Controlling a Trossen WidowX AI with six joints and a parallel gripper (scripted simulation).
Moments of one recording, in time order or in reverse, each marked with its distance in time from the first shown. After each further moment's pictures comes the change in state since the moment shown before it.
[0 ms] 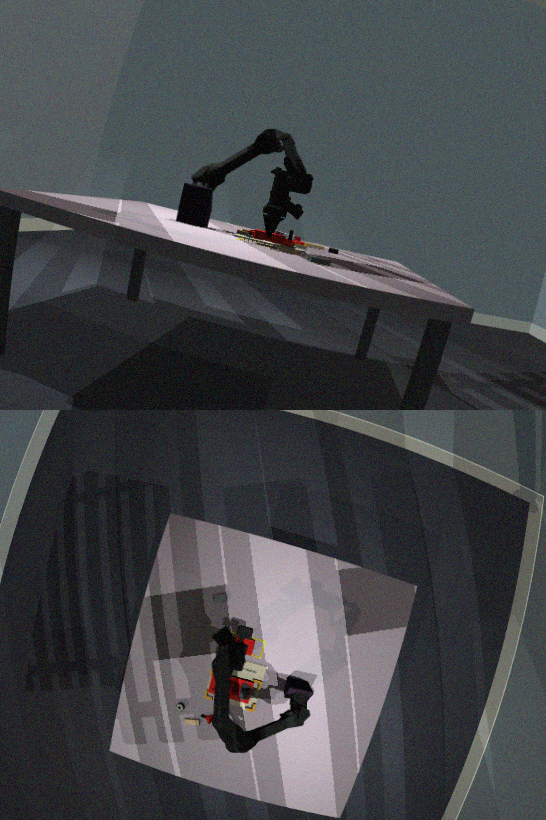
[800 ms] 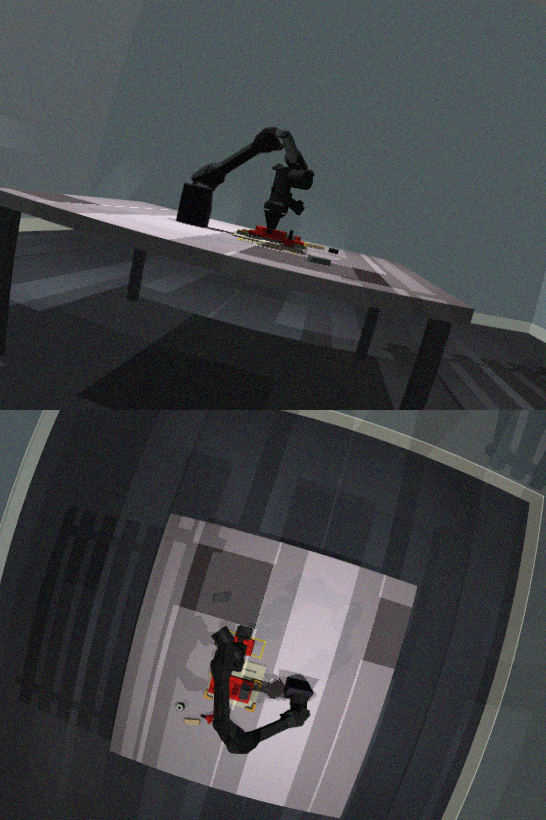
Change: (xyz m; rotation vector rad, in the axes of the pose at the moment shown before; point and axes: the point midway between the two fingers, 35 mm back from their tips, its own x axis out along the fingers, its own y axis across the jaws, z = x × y) arm -0.013 -0.001 0.001 0.000 -0.001 -0.002
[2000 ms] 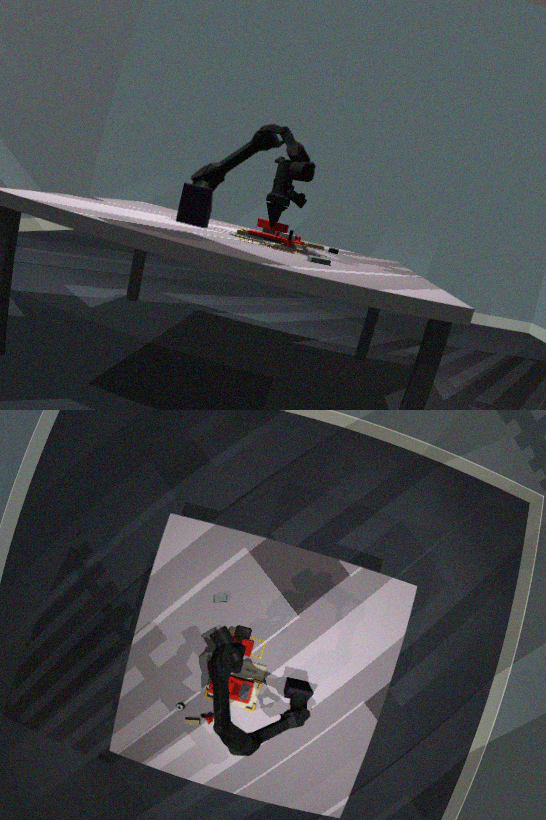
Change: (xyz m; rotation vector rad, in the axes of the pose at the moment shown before) arm -0.024 -0.001 0.001 0.000 0.000 -0.002
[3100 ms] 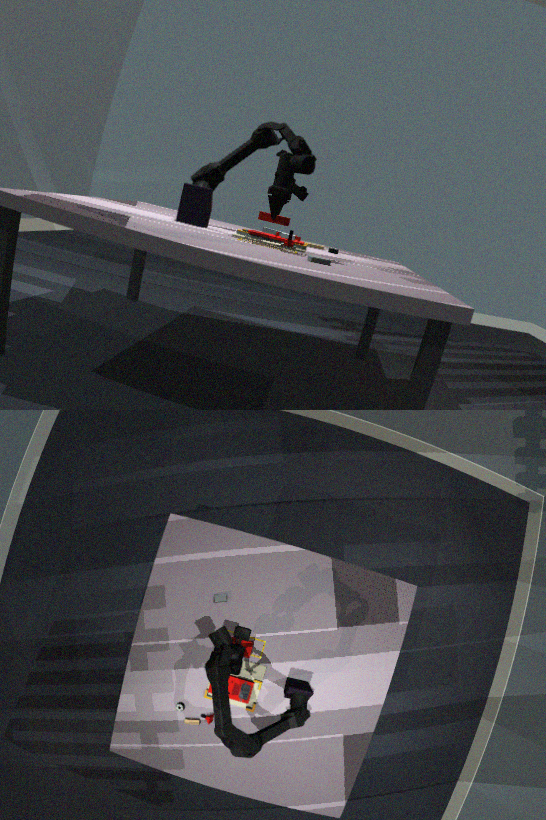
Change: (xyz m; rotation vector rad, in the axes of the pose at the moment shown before) arm -0.022 0.000 -0.001 0.000 0.001 0.000
